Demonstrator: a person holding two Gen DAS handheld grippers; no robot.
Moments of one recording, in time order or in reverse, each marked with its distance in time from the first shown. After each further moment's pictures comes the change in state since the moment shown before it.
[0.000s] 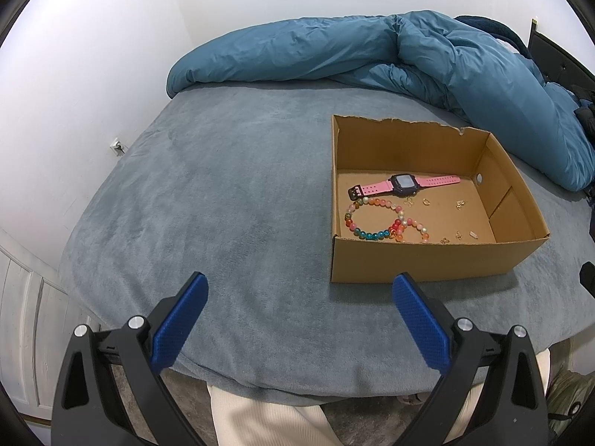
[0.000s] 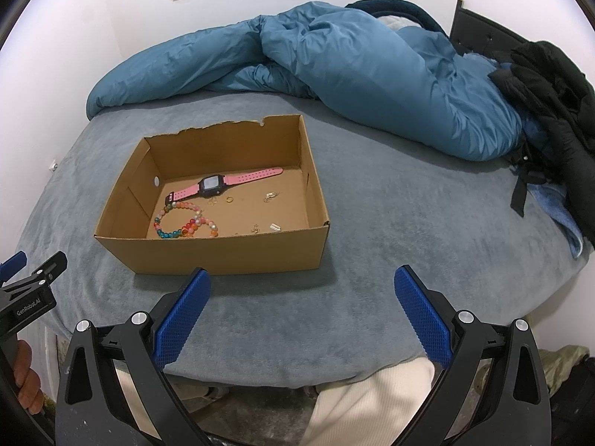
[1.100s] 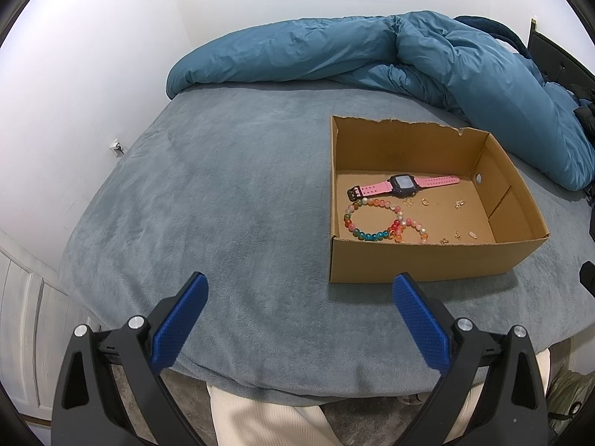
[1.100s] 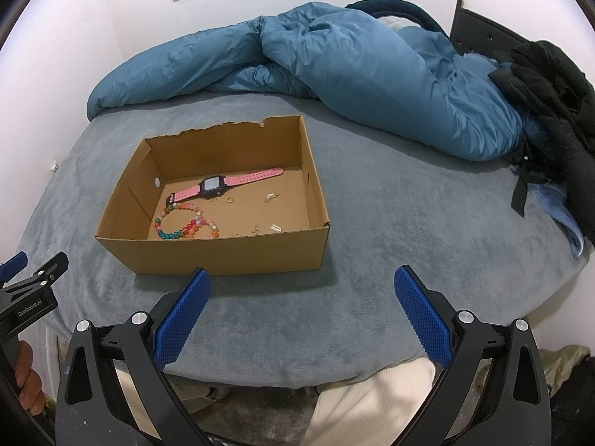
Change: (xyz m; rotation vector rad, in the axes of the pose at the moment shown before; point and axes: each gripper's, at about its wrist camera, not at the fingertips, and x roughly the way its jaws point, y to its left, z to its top) left arm 0.000 -0.001 0.000 0.000 0.000 0.000; right arm 0.000 0.001 0.000 -0.001 -0.001 0.001
